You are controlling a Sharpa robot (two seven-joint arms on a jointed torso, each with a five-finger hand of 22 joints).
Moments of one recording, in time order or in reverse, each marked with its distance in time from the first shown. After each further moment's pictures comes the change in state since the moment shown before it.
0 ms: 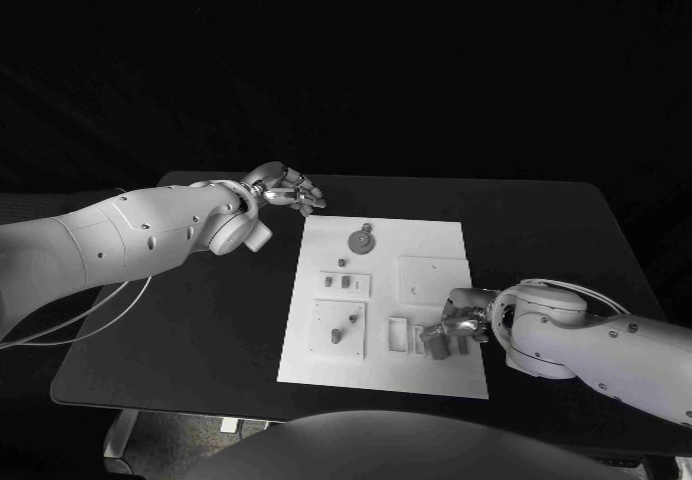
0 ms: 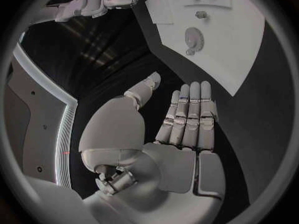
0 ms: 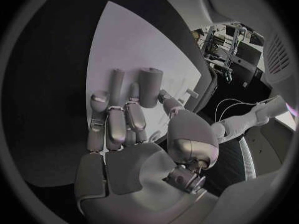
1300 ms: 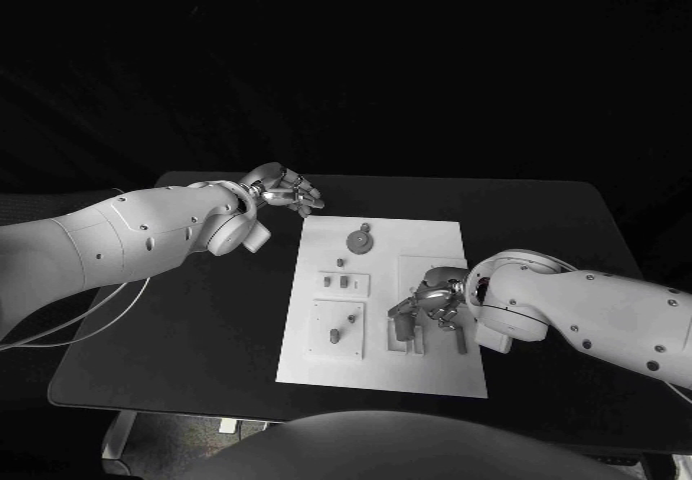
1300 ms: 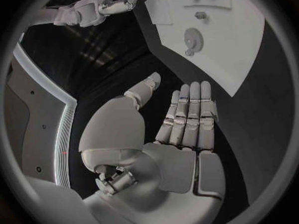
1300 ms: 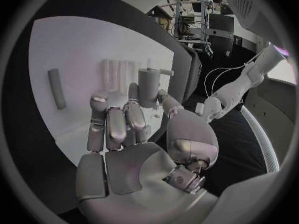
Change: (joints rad) left arm 0.000 0.005 0.000 -0.004 0.000 0.004 -0.008; left_hand 0.000 0.000 0.003 0.003 0.000 0.000 0.000 0.000 -0.002 0.000 0.000 0.000 -0.001 0.000 0.000 0.000 0.002 -0.002 0.000 0.000 0.000 0.002; right arm 0.095 0.114 -0.005 -0.058 0.410 0.033 -0.026; right_hand 0.006 0.007 0.000 -0.002 -0.004 0.005 0.002 0.003 -0.001 -0.003 0.001 0.000 -0.004 -0.001 0.008 0.000 -0.002 0.000 -0.006 0.007 0.000 0.001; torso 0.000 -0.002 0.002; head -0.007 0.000
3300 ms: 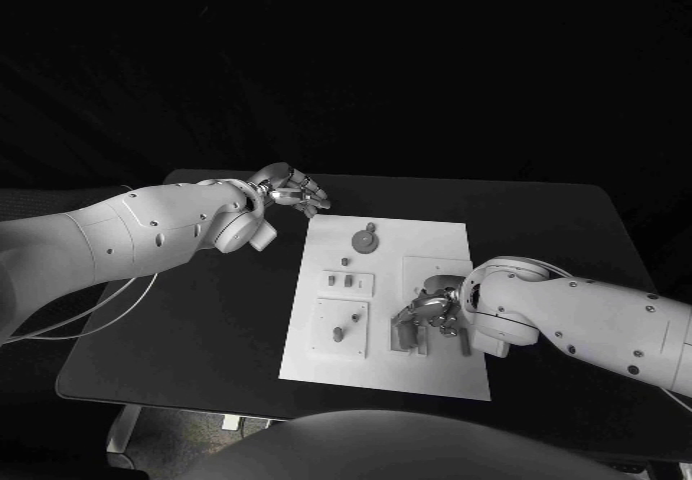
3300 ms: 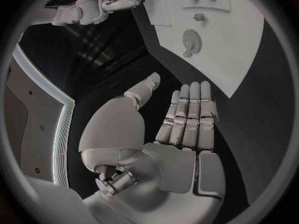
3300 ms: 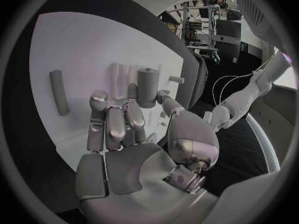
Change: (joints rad) left arm 0.000 0.001 0.000 0.000 -0.004 0.001 -0.022; left_hand -0.004 -0.004 -0.001 0.009 0.000 0.000 0.000 0.004 -0.002 0.000 0.000 -0.004 -0.002 0.000 0.000 -0.004 0.004 0.003 0.000 0.000 0.000 0.003; right arm -0.001 0.068 -0.039 -0.066 -0.043 0.022 -0.022; right_hand -0.058 -0.013 0.117 -0.012 0.003 -0.002 0.003 -0.018 0.000 -0.027 0.005 0.000 -0.026 -0.023 0.008 -0.004 -0.007 0.000 -0.011 0.011 0.000 0.002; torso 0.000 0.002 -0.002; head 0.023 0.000
